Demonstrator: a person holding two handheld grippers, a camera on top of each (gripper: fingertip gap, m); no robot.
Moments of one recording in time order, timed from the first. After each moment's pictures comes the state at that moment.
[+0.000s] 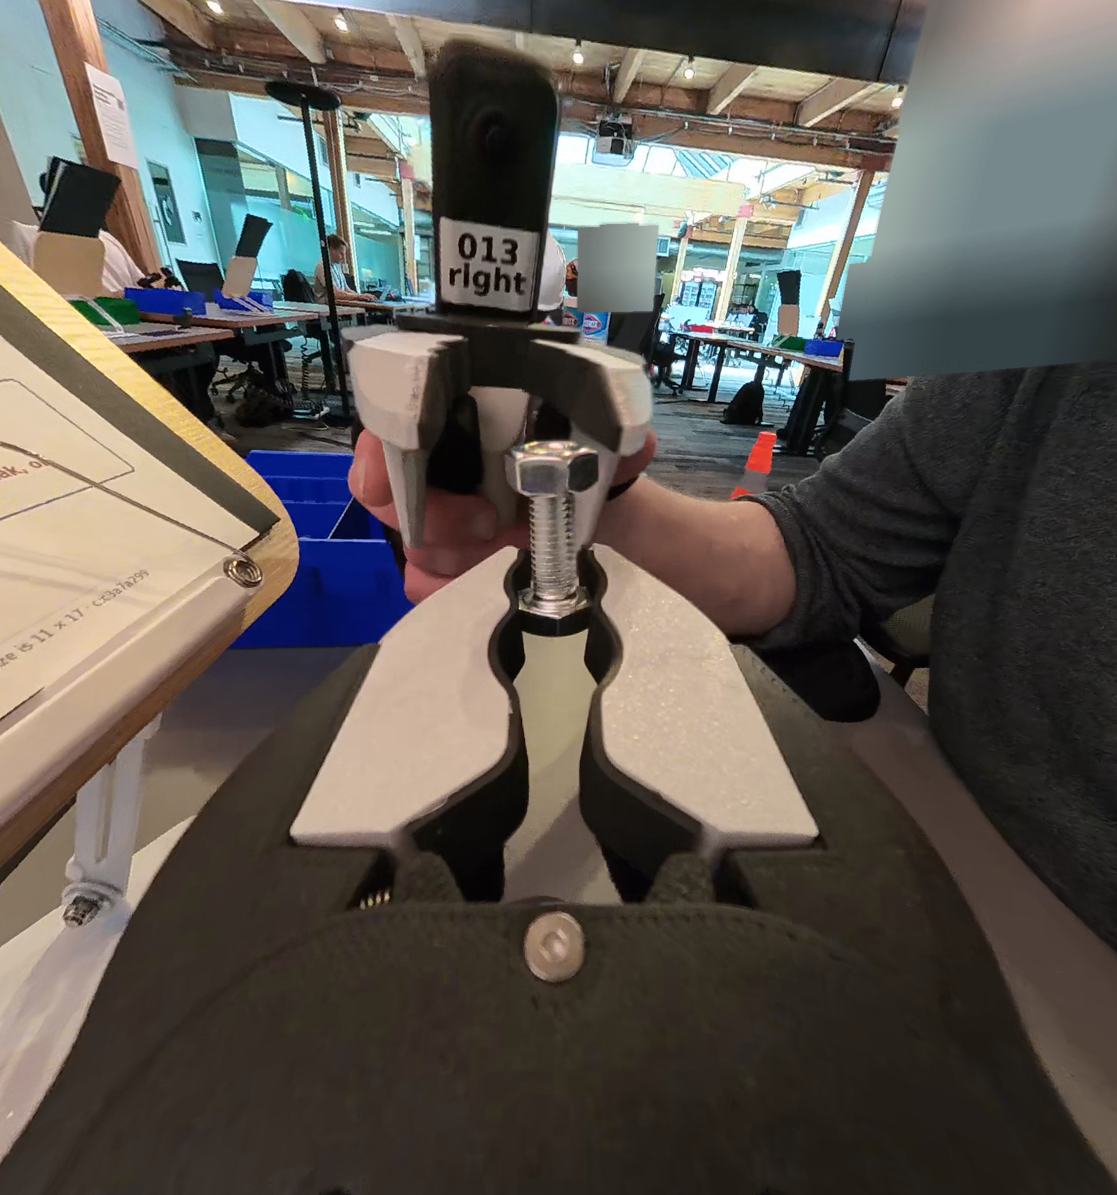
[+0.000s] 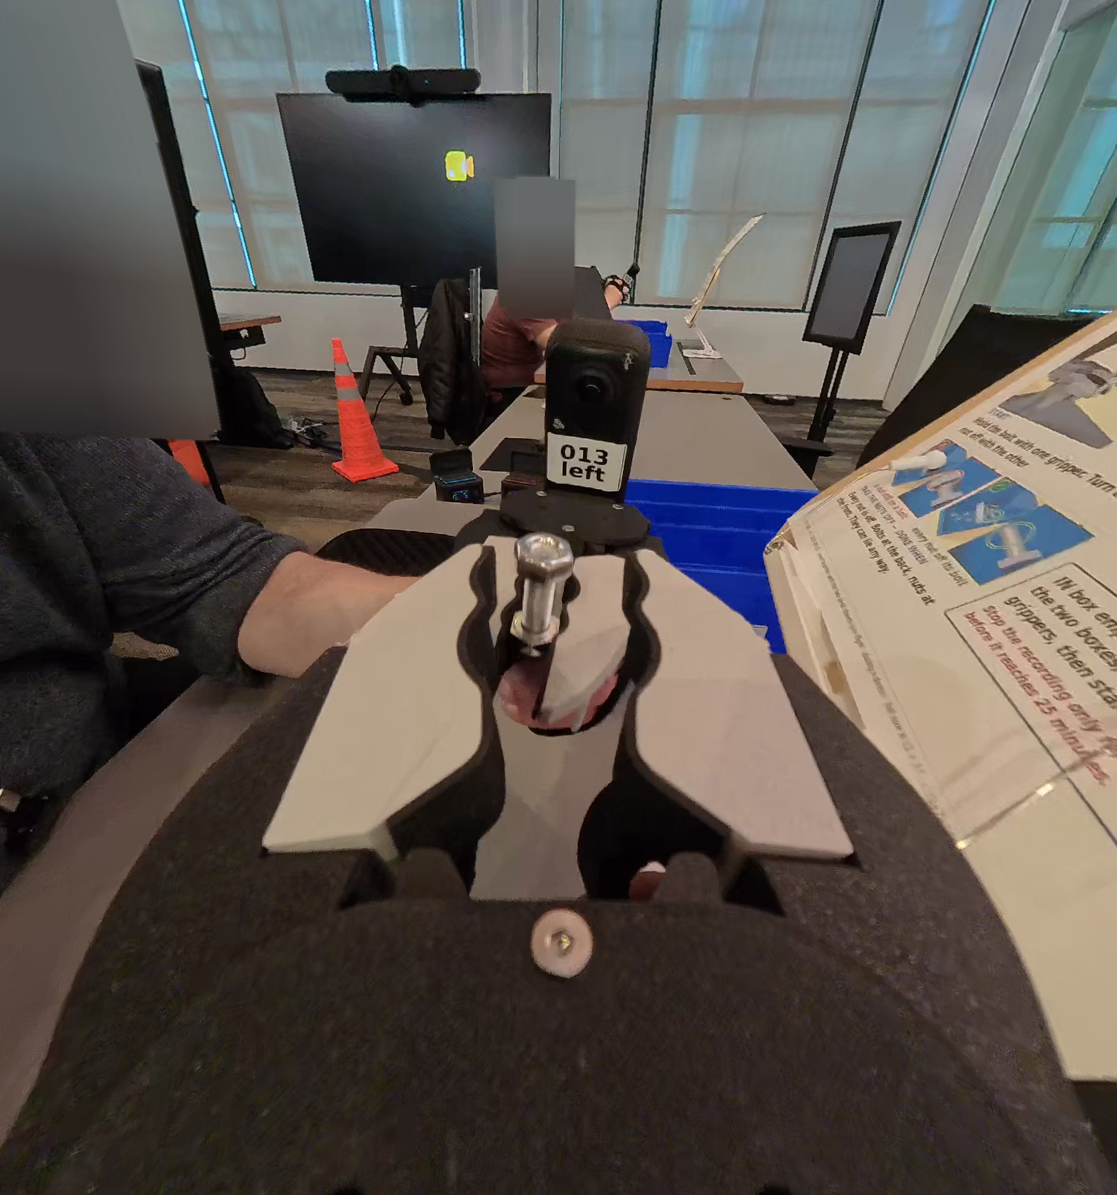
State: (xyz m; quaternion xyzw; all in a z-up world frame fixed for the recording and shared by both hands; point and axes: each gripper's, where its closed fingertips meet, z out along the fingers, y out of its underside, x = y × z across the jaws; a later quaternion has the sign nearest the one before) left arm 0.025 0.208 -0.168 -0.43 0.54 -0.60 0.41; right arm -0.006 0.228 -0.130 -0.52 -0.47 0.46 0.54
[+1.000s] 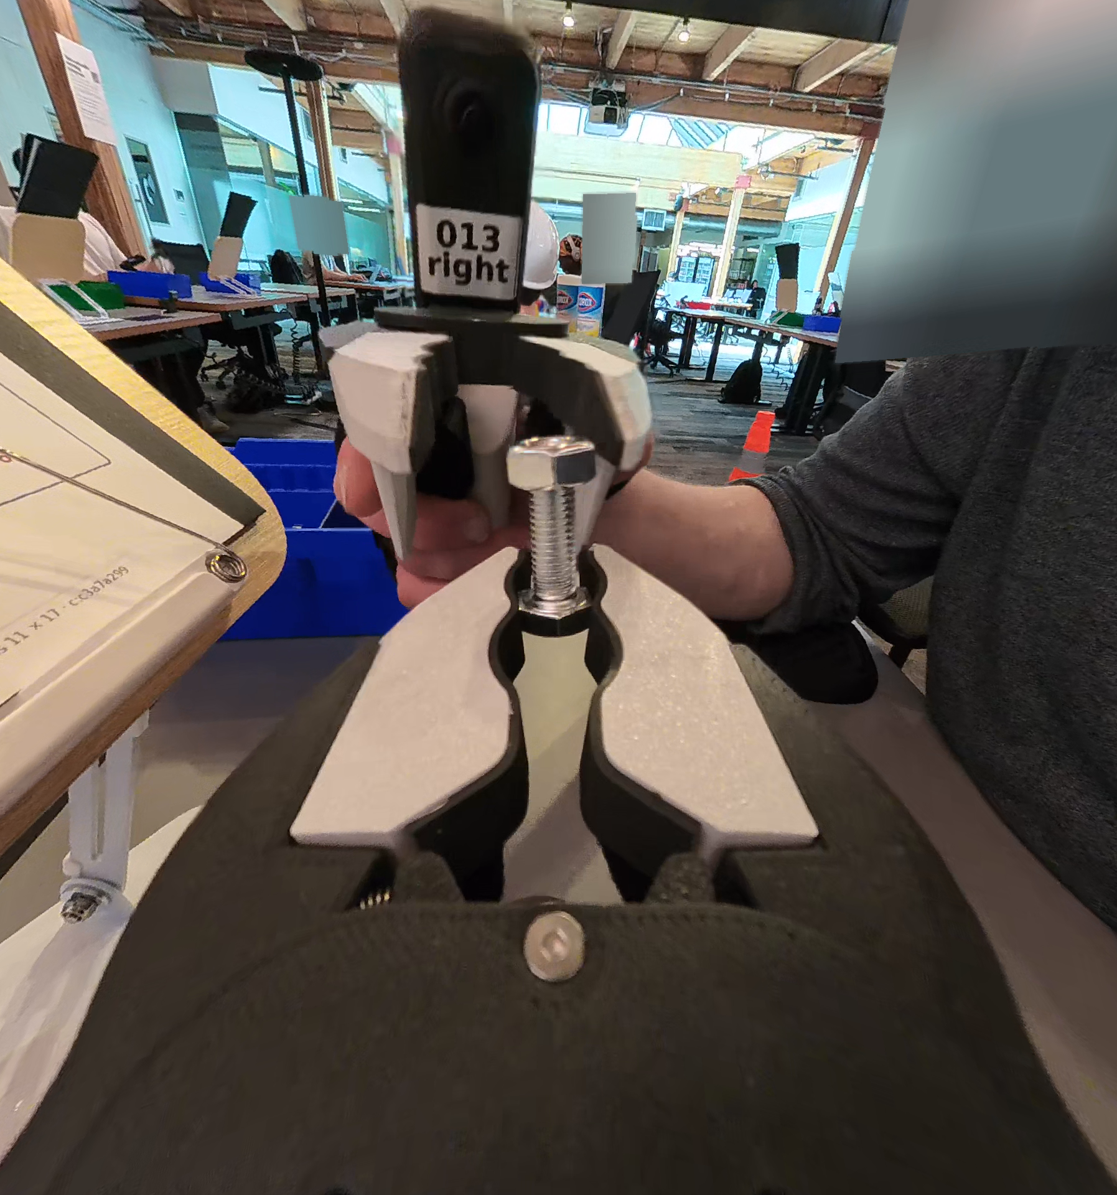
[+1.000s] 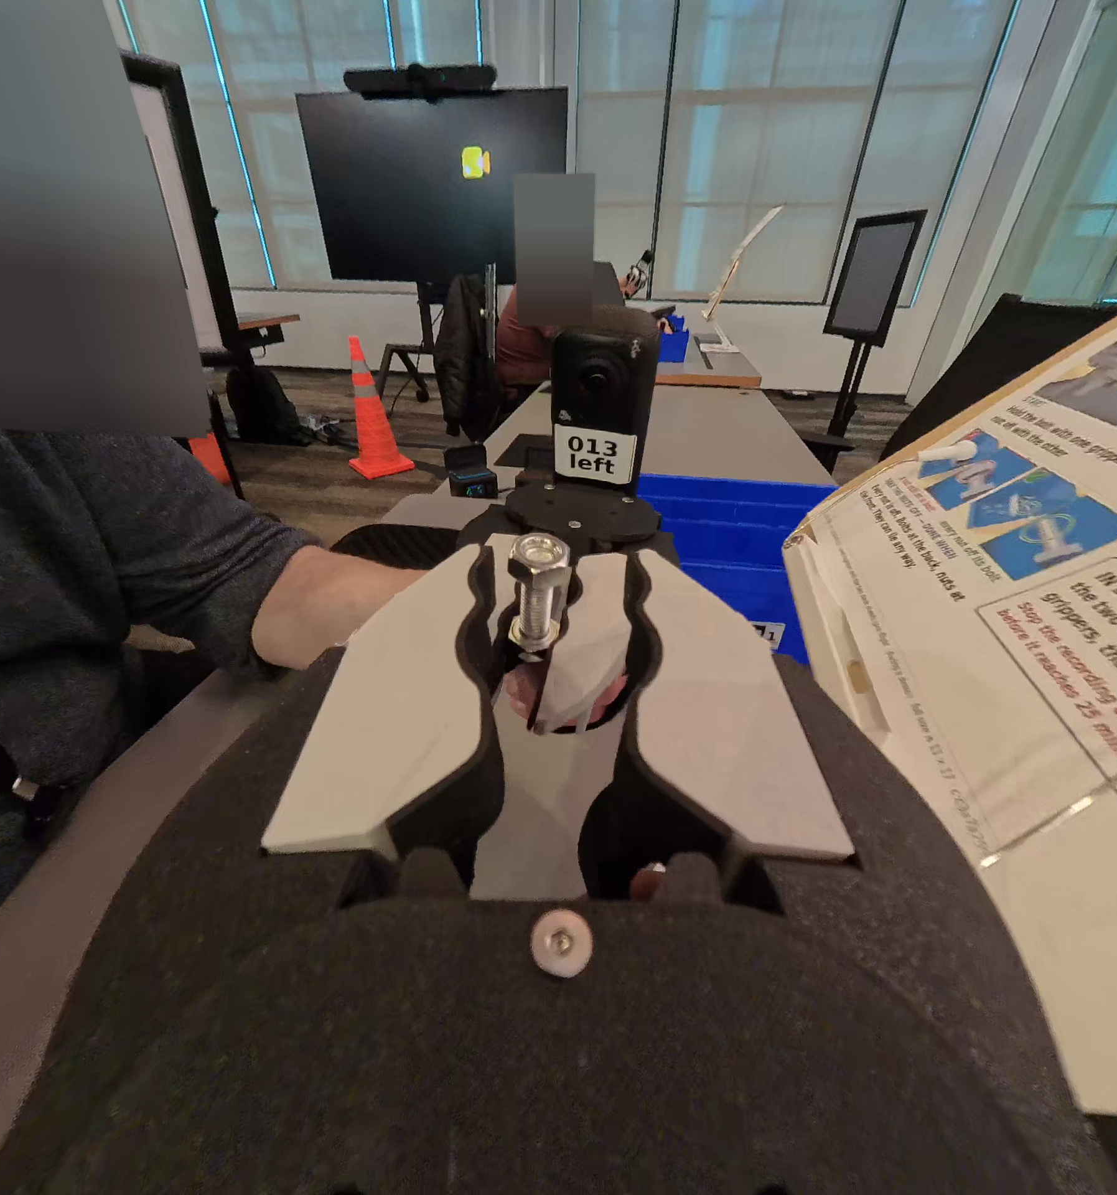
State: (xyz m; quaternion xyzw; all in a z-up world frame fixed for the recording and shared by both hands) left arm 0.026 0.205 -0.172 -0.43 0.55 -0.59 0.40; right arm -0.010 0.226 -0.135 -0.52 -0.48 0.47 0.53
